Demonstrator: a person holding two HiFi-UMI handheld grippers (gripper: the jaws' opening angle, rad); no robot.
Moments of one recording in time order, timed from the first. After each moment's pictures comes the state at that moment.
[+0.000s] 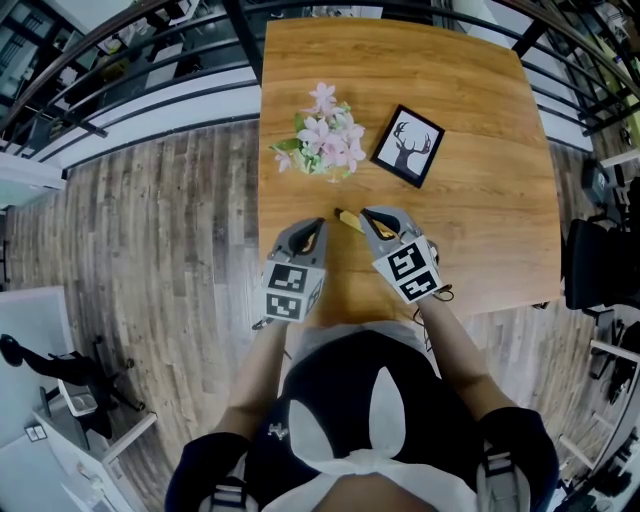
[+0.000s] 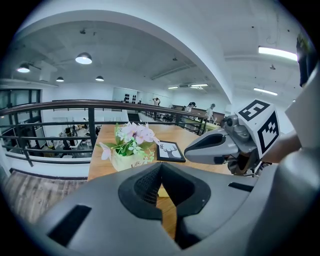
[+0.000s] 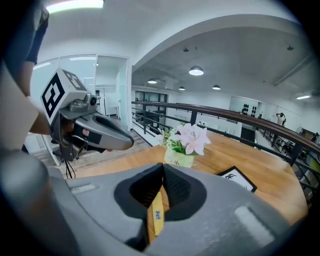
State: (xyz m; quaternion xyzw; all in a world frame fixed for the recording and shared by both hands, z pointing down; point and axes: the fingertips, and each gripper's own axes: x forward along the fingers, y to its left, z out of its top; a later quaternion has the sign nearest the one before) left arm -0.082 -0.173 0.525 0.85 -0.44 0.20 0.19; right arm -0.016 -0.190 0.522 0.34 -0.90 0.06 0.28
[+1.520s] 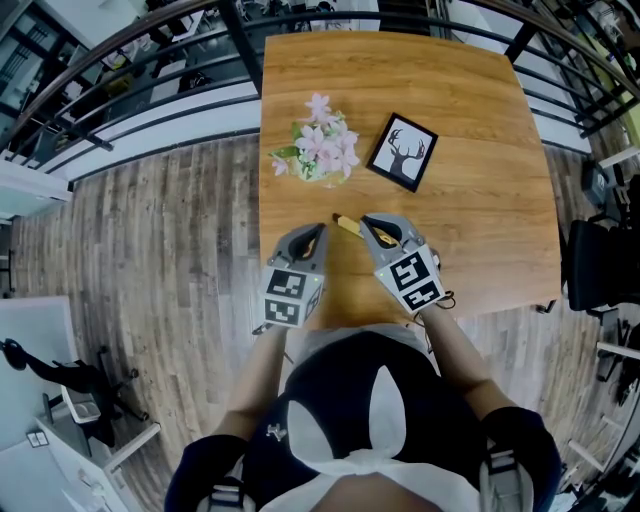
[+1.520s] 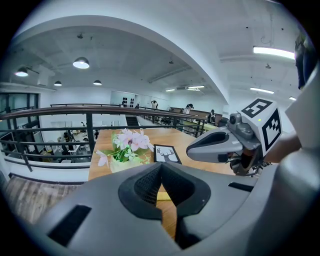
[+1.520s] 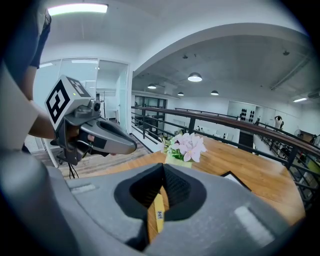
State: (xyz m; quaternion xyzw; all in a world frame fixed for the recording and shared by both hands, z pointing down) left arm -0.072 -0.160 0.497 0.86 -0.44 0.19 0.17; right arm -0.008 -0.169 0.487 0.35 -0.90 0.05 0.25
